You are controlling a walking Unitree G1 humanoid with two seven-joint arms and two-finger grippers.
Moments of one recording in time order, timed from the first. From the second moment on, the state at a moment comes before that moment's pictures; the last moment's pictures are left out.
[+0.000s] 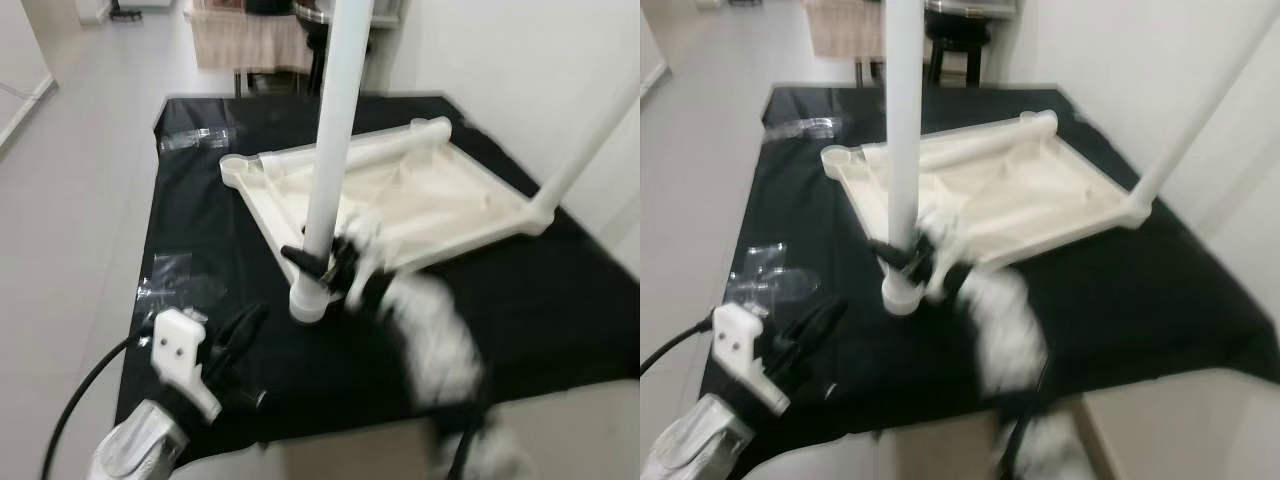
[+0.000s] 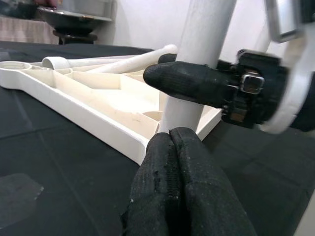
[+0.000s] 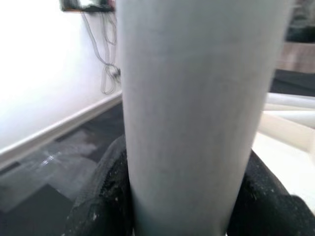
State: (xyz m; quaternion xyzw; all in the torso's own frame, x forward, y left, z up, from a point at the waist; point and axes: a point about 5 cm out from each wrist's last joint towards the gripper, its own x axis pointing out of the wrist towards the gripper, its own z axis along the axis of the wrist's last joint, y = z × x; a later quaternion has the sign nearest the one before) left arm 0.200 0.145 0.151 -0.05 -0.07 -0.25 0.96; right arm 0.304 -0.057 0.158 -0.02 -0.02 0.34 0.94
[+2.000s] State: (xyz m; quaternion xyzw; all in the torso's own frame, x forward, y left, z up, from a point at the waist) left arm 0.197 0.139 0.156 -0.04 -0.09 -0.26 0.96; right arm 0.298 -0.073 0.153 -0.05 0.02 0.33 0.94
